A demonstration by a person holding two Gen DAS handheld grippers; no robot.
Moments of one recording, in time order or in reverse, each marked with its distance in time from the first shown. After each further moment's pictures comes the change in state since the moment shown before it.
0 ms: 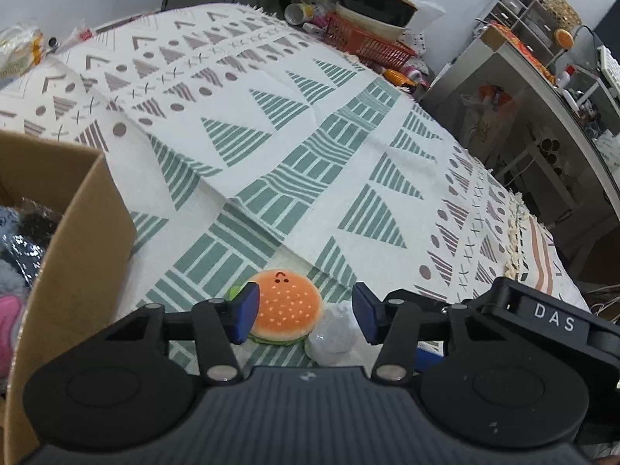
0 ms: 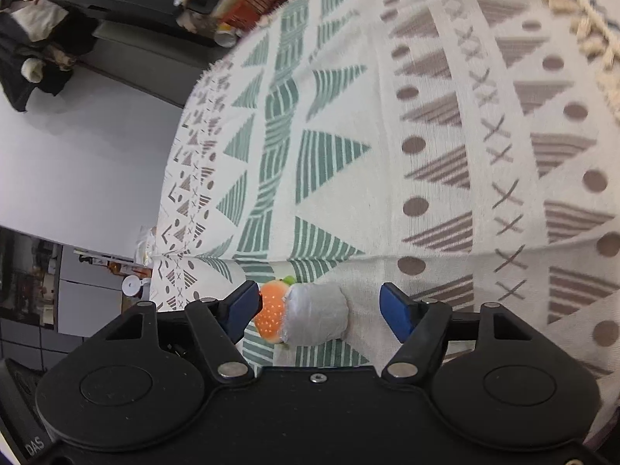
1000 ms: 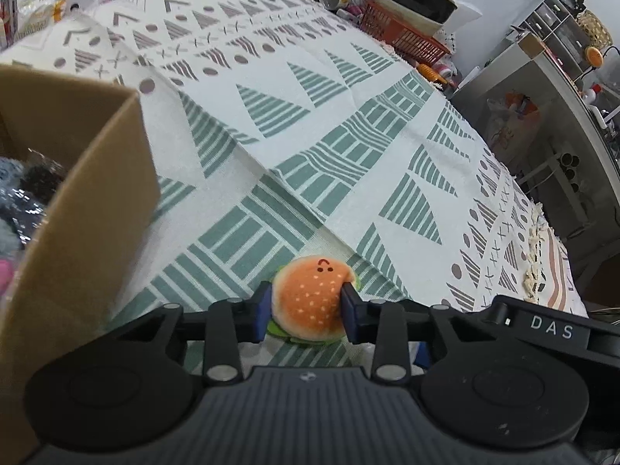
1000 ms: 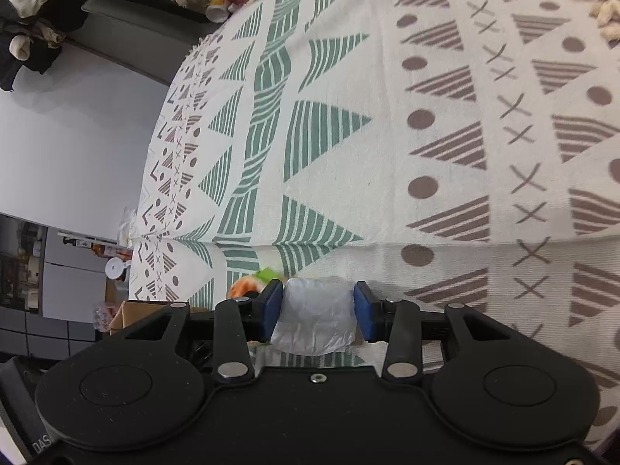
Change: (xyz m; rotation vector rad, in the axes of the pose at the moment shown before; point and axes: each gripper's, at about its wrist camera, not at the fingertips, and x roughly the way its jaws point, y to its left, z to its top) left arm 0.013 0.026 -0.008 -0.082 0.025 0.018; right arm 0.020 0.006 -0.004 -0.042 0.034 -0.054
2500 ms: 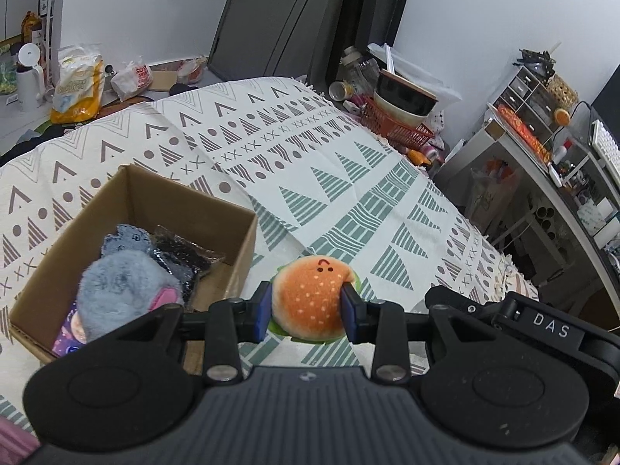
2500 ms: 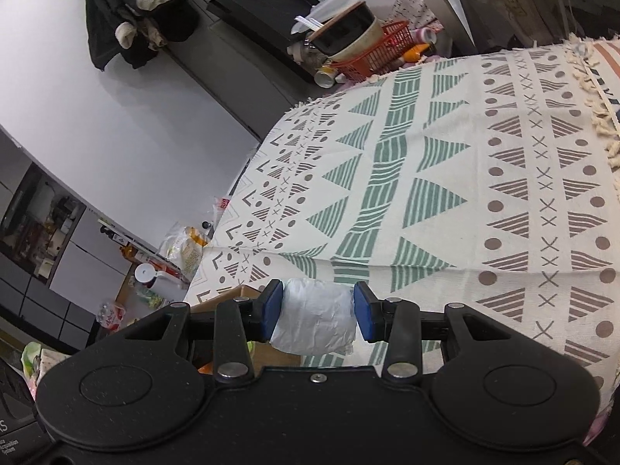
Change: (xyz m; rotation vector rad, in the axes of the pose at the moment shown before) left arm -0.154 0.023 -0.003 -0.011 -0.205 0.015; right arm -0.096 0.088 -0.059 -0.258 -0.242 0.086
